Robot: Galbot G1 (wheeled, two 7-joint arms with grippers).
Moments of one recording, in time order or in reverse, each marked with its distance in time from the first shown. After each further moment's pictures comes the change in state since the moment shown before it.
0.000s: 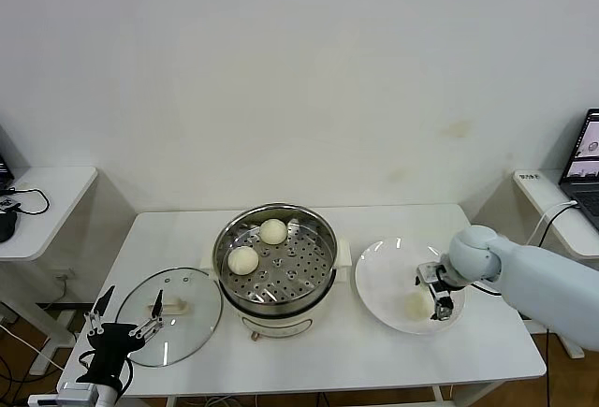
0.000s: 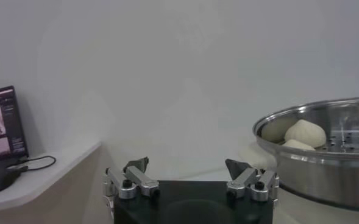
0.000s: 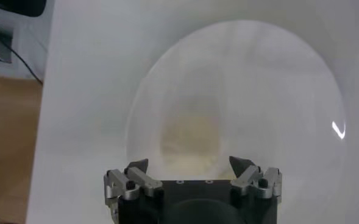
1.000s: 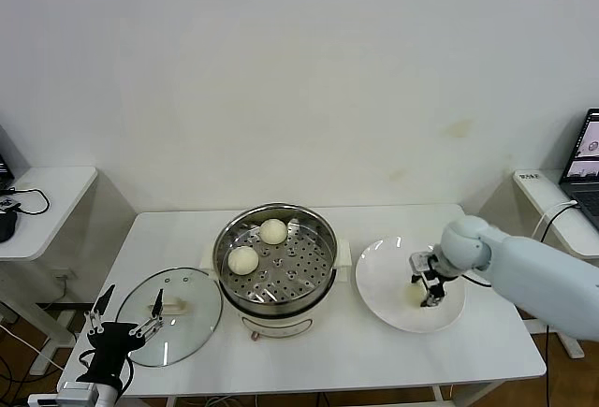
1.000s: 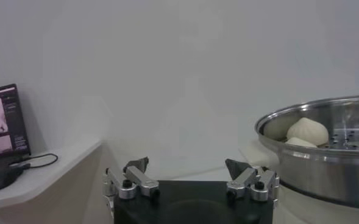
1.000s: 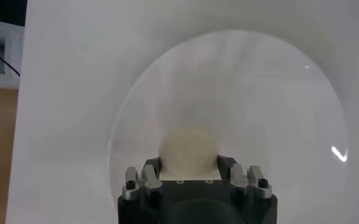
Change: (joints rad) left arm -0.003 -0.002 0.000 -0.001 -0.001 -0.002 0.002; right arm 0.049 0.029 0.031 -0.025 0.020 -0.016 -0.059
